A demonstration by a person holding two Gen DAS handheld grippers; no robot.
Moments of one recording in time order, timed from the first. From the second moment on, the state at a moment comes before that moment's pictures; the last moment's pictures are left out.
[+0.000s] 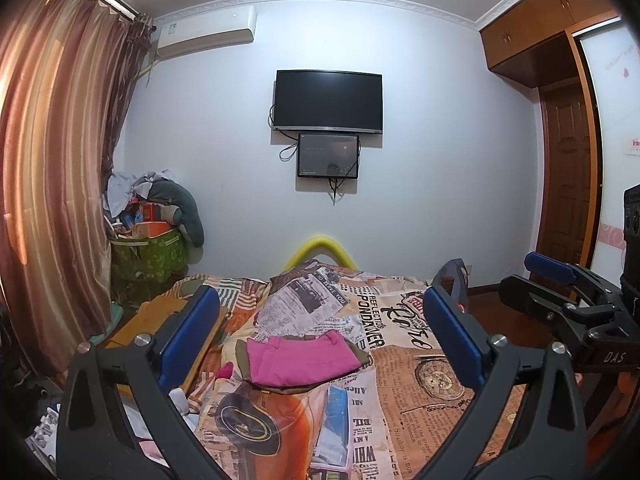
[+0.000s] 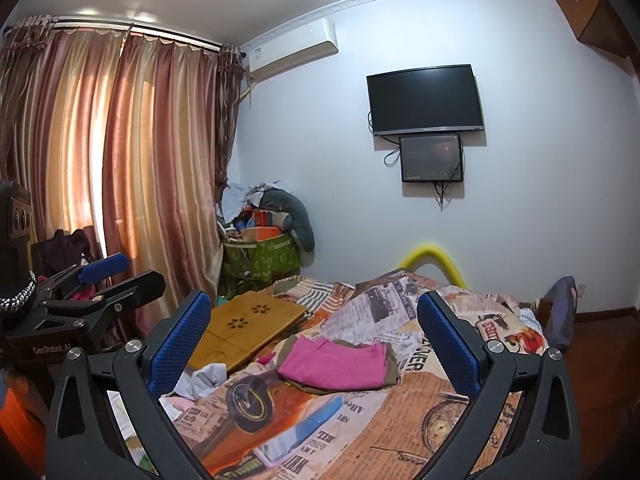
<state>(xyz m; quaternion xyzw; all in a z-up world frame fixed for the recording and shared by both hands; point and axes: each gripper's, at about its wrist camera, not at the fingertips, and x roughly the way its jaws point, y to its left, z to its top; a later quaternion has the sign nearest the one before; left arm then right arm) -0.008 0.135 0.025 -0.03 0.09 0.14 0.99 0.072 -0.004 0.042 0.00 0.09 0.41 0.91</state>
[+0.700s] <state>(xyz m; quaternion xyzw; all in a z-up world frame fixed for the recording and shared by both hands) -0.003 0.136 0.021 -0.04 0.09 0.13 0.99 0.072 -0.006 0.041 0.00 0.09 0.41 0.91</state>
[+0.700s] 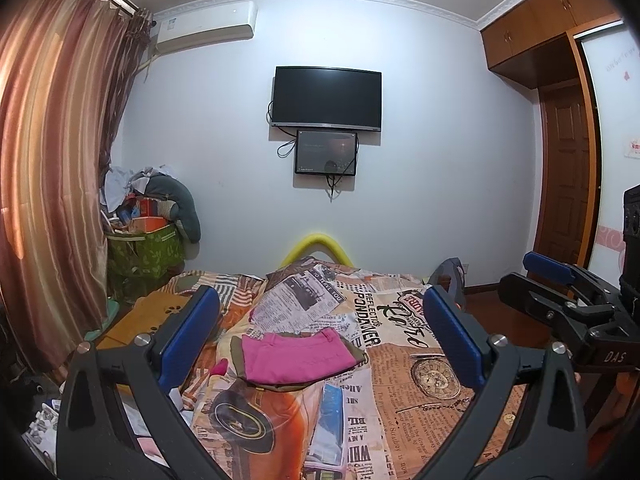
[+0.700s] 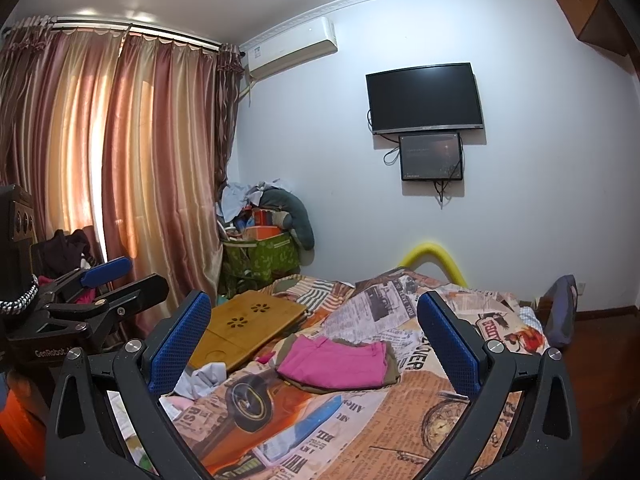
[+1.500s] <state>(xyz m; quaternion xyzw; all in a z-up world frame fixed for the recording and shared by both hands) 0.003 0.131 0.015 -0.03 0.10 0.13 0.99 0.078 -0.007 0.036 0.00 0.10 0.41 0.90</state>
